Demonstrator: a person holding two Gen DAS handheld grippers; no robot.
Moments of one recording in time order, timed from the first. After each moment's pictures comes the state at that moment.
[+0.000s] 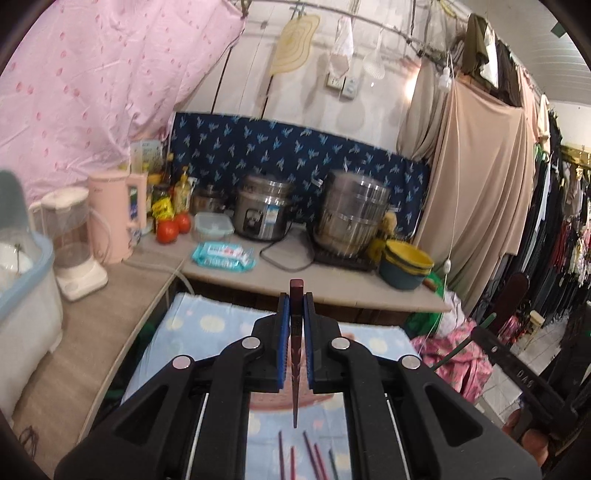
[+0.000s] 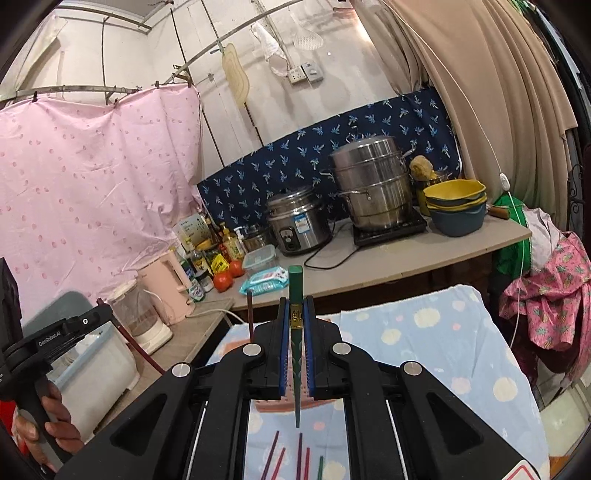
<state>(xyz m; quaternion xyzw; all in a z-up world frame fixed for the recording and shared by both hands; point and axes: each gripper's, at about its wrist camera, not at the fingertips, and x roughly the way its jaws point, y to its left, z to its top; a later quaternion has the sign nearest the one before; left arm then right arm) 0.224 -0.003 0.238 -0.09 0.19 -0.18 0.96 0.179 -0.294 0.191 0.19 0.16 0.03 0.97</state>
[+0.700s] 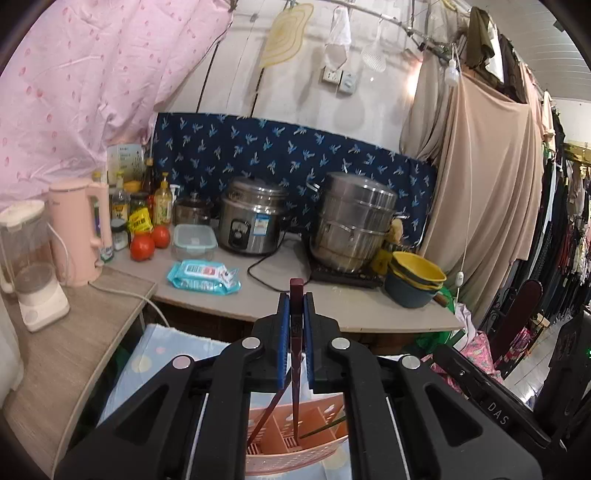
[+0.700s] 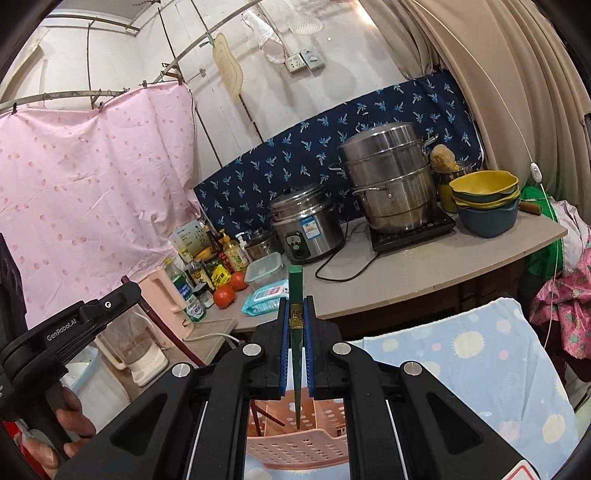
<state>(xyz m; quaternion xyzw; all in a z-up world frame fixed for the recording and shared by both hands) 0.337 -0.054 0.210 -0.08 0.19 -0.18 0.96 0.298 -0.287 0.164 0.21 0.18 0.04 0.96</state>
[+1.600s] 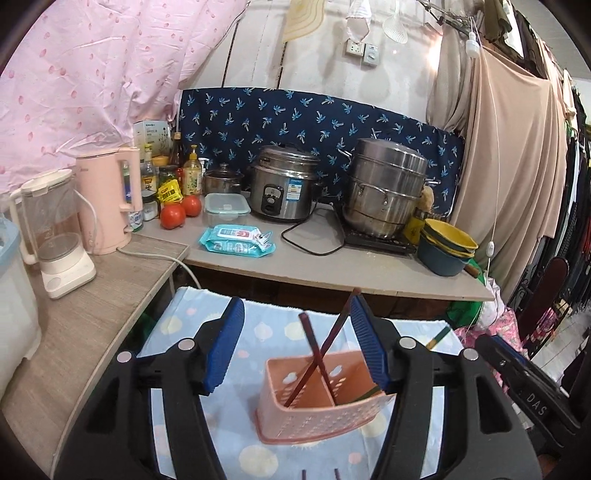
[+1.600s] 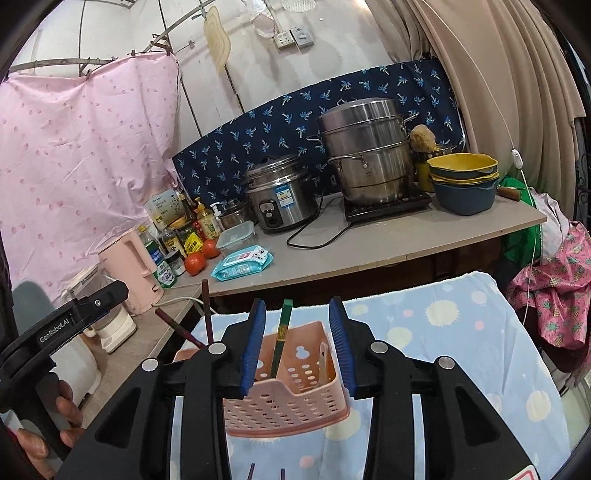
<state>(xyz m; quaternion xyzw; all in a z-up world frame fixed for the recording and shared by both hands) 0.320 -0.036 0.157 -0.06 0.23 -0.13 0.96 0.271 -0.283 0.121 0.17 0.22 0.00 0.96</state>
